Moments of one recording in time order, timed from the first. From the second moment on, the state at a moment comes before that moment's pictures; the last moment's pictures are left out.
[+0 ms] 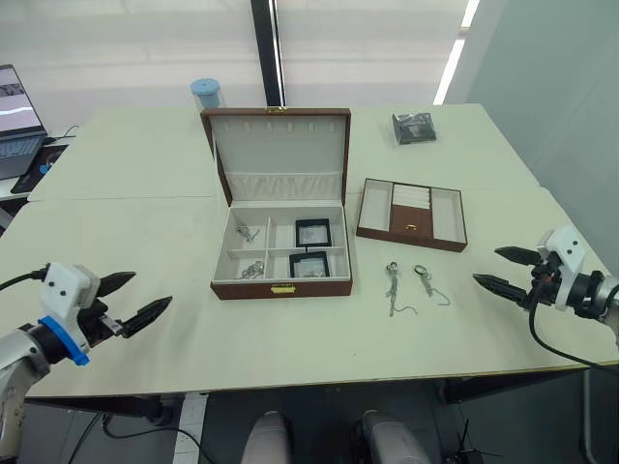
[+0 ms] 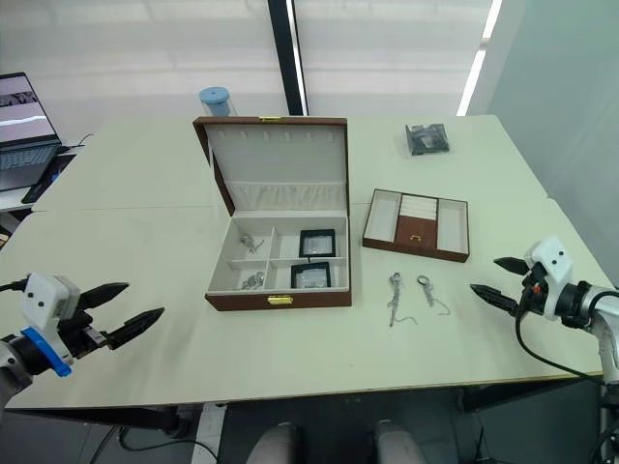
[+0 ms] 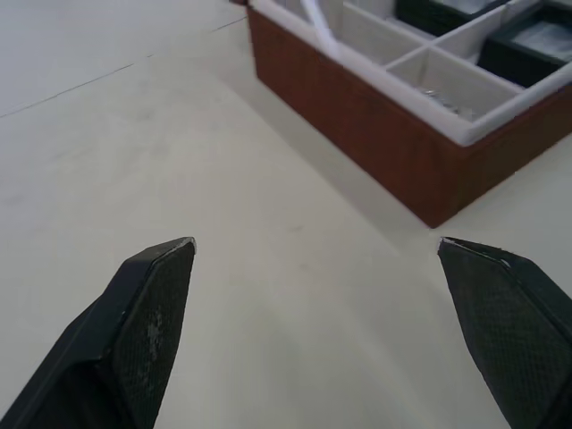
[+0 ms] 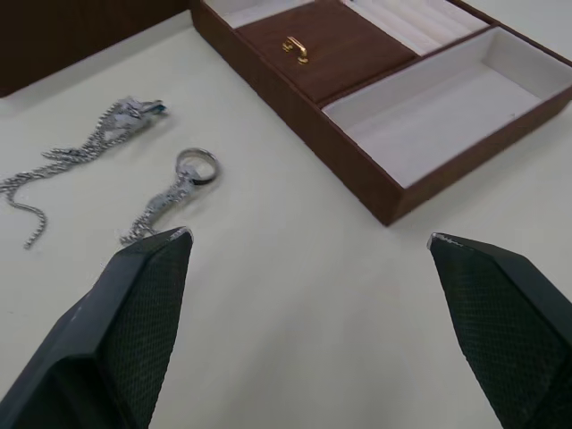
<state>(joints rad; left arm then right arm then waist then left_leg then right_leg) 0.19 0.81 0.48 -0.09 -0.47 0.23 -0.97 -0.29 -0.87 -0.20 0.19 0.34 0.32 1.14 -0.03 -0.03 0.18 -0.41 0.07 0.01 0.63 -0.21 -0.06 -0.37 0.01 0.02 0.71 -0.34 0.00</state>
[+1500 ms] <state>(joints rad) 0.31 0.54 -0.01 -0.50 -0.34 -0.01 -0.85 -1.09 -0.64 0.26 1.21 -0.17 -0.10 1.28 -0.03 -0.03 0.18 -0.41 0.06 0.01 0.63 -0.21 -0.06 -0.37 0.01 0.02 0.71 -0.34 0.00</state>
